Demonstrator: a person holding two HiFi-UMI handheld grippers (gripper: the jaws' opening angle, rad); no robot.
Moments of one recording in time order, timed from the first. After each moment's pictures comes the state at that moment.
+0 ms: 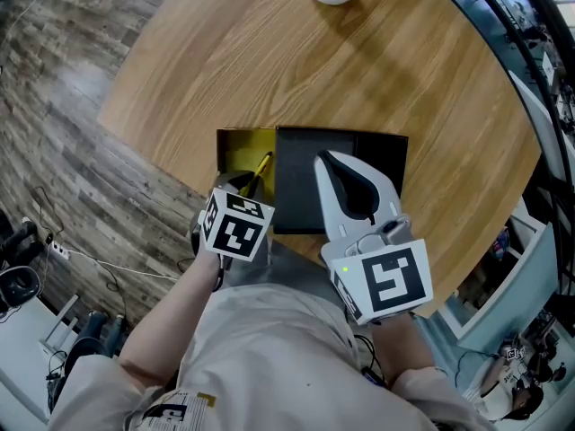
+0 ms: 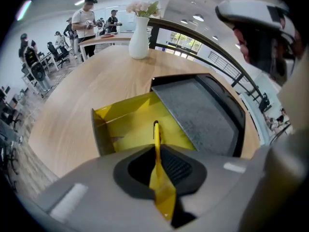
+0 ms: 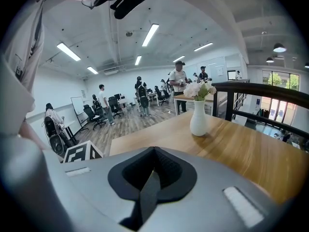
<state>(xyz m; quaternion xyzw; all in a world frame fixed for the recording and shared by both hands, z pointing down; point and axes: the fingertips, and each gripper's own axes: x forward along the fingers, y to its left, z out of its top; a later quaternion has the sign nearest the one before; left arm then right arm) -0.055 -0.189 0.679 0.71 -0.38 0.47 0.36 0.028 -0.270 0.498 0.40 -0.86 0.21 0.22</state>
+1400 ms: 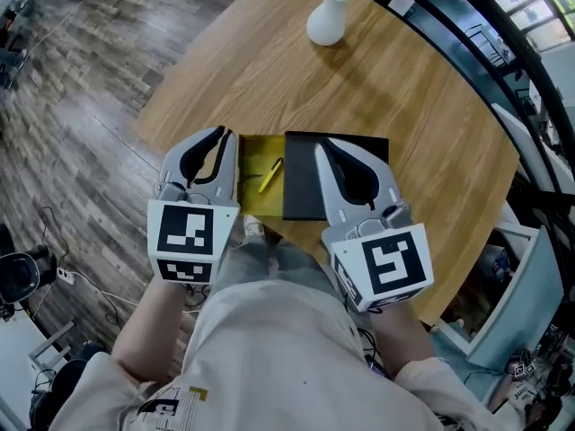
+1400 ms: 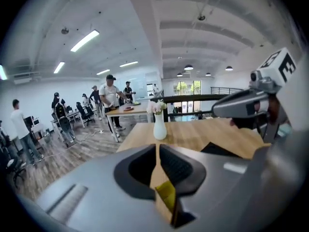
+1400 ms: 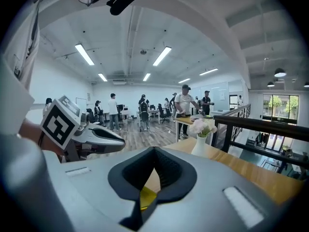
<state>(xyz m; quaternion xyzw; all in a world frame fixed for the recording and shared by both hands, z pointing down) -0.103 -0.231 0.384 0.78 -0.56 0.26 0.10 0.019 -0.221 0.351 0.42 -0.89 0.10 0.16</state>
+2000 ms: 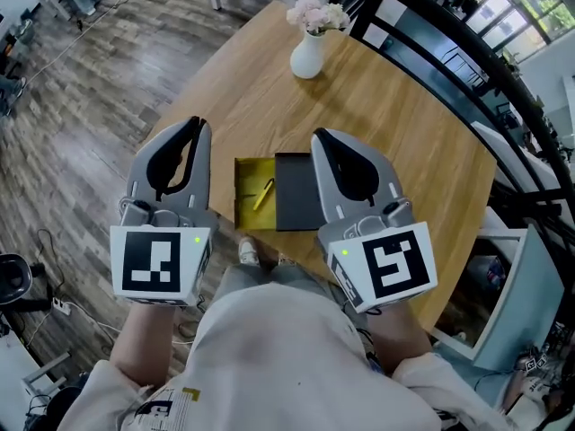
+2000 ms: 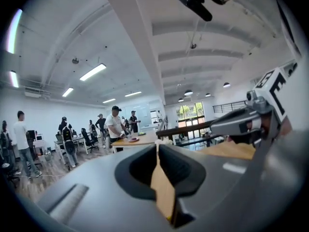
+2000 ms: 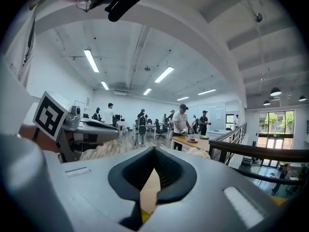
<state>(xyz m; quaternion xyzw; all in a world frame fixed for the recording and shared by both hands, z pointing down) -0.116 -0.186 0.231 0.80 -0.59 0.14 -0.01 0.015 -0.184 0.239 0.45 -0.89 0.02 0.09</state>
